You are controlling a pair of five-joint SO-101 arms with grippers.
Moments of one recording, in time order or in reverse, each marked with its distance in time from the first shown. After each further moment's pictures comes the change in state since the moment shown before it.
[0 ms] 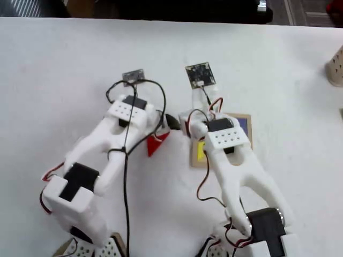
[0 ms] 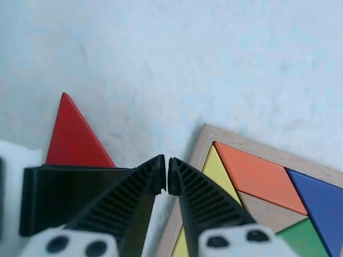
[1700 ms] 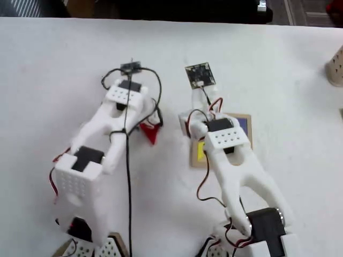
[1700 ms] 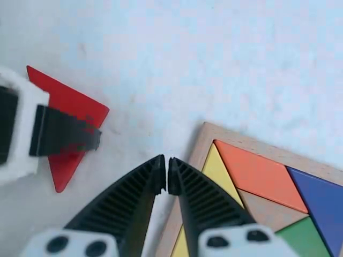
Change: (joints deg) left arm -5.6 15.0 -18.6 8.3 -7.4; right arm 0.0 0.0 0.0 0.3 0.0
